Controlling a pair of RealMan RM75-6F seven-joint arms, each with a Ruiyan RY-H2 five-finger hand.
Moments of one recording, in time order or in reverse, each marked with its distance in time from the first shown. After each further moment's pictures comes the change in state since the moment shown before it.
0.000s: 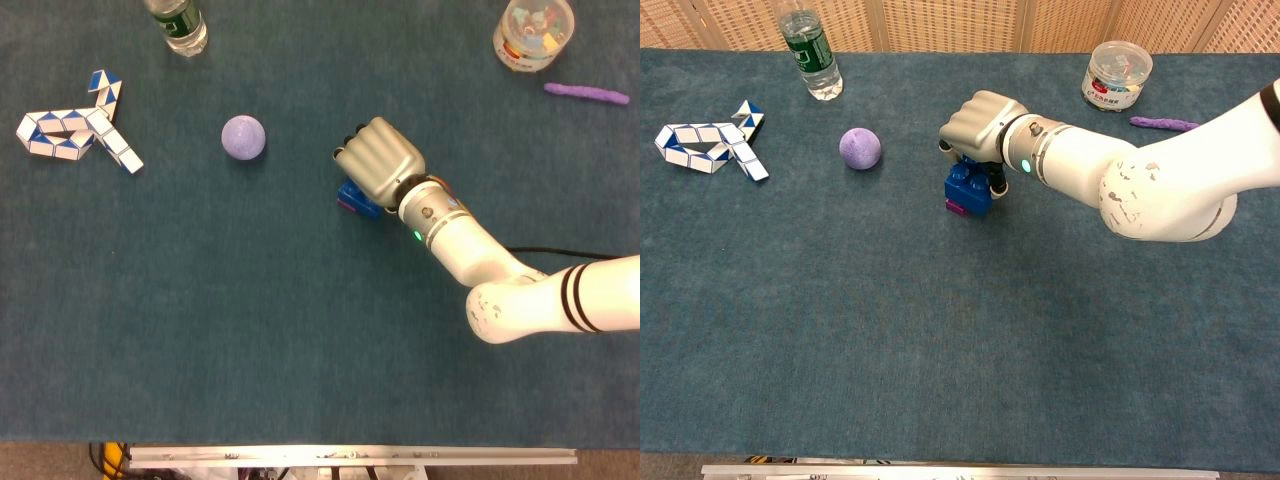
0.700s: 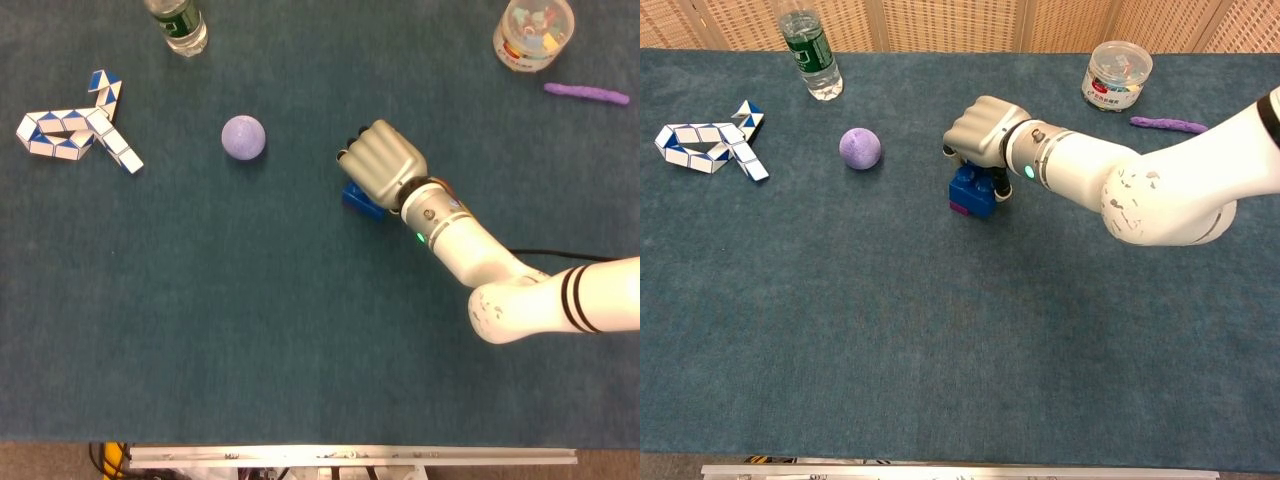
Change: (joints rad) left arm -0.002 -0.003 0.001 0.000 -0.001 -0.005 0.006; right arm -0.014 -0.017 -0.015 0.027 -0.020 -0.011 -0.011
